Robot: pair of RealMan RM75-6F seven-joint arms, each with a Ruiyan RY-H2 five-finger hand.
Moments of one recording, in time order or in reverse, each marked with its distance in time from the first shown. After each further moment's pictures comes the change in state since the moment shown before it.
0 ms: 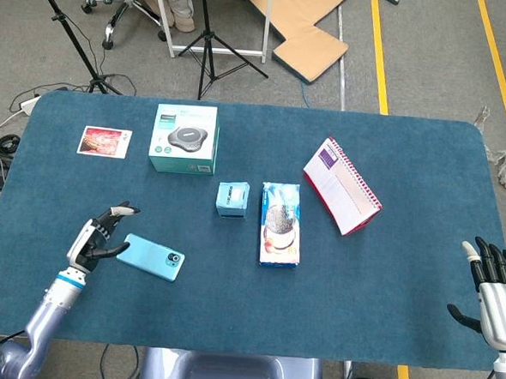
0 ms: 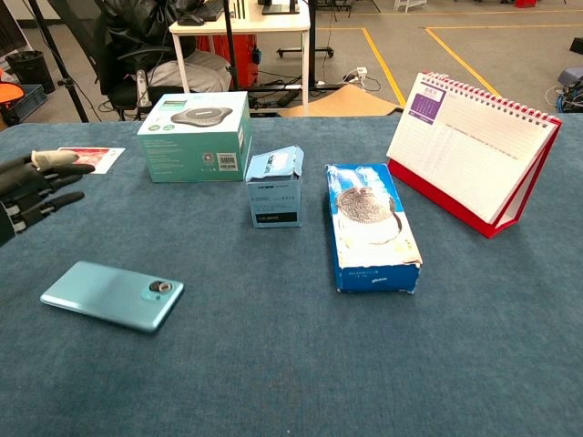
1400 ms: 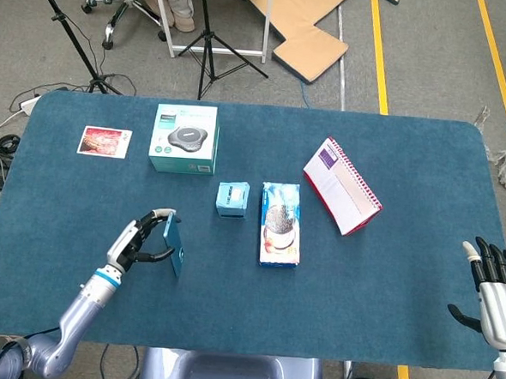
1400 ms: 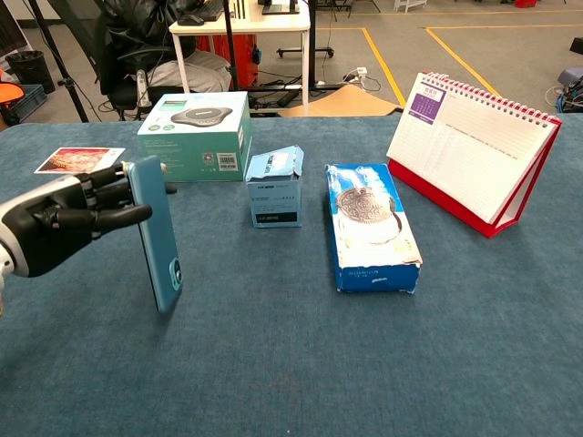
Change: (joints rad) left arm -0.079 -0.016 -0.074 -0.239 -0.084 -0.226 0.328; right arm 0.003 -0.003 0.001 0.007 0.010 -0.009 -0.002
